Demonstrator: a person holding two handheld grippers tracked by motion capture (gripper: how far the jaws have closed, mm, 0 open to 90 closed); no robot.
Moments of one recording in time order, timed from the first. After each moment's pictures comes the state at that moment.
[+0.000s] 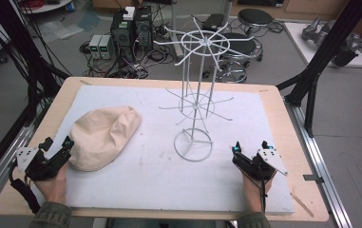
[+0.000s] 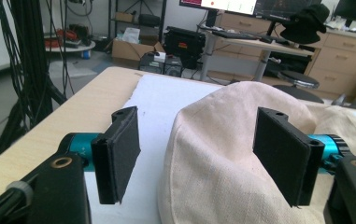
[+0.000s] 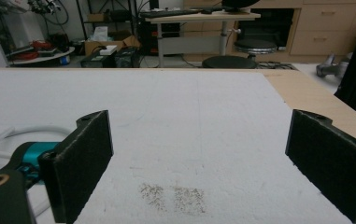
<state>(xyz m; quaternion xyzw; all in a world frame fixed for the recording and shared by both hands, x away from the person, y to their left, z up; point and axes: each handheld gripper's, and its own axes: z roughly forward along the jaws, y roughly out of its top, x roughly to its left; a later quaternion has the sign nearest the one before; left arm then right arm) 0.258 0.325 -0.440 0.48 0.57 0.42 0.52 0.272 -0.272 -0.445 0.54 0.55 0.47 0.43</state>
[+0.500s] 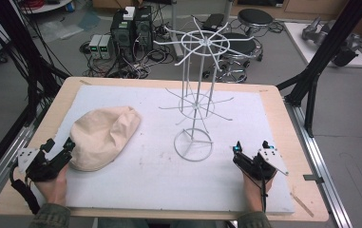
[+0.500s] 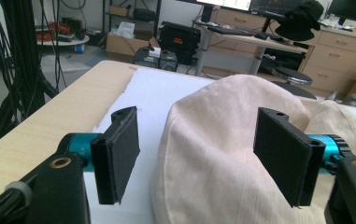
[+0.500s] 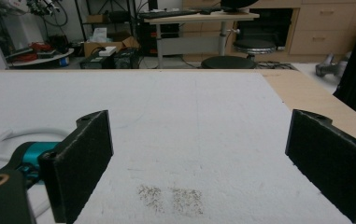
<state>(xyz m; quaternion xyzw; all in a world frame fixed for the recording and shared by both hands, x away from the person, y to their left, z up) 0.254 0.327 -0.443 0.49 0.57 0.41 0.52 0.274 -0.274 -0.444 0.54 0.55 0.47 0.43</state>
